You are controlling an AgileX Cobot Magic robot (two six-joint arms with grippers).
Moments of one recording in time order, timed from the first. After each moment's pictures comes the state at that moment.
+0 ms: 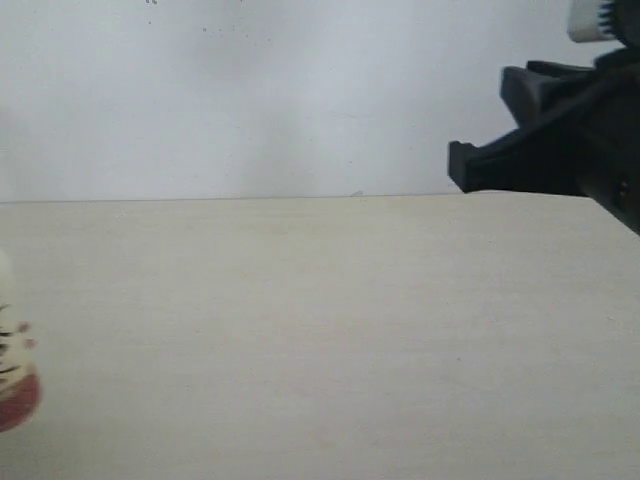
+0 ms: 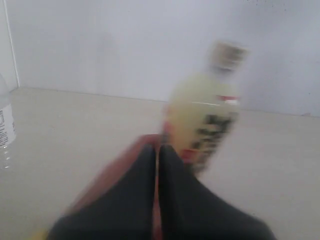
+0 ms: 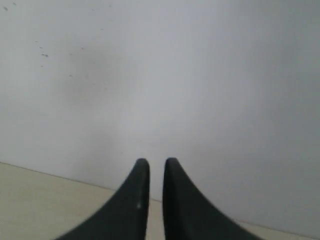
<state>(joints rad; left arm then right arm) 0.07 0.00 0.00 0.09 0.18 -0.16 0.78 1.09 -0.57 0.88 -0.72 -0.86</state>
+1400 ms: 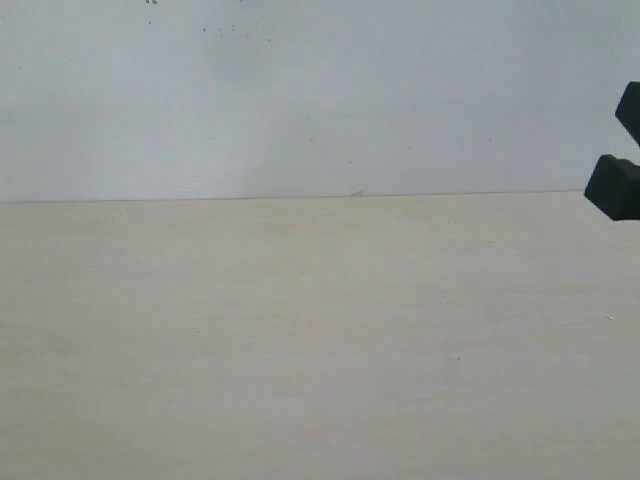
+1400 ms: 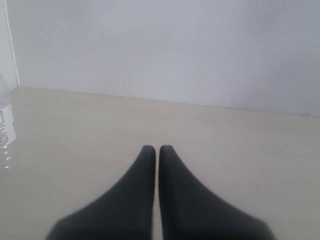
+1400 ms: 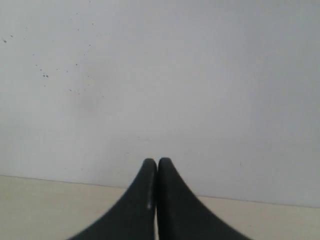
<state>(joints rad) 0.07 0.00 0.00 0.09 0.18 -0.16 0.78 0.79 -0.43 1.01 -0.63 -0.89</state>
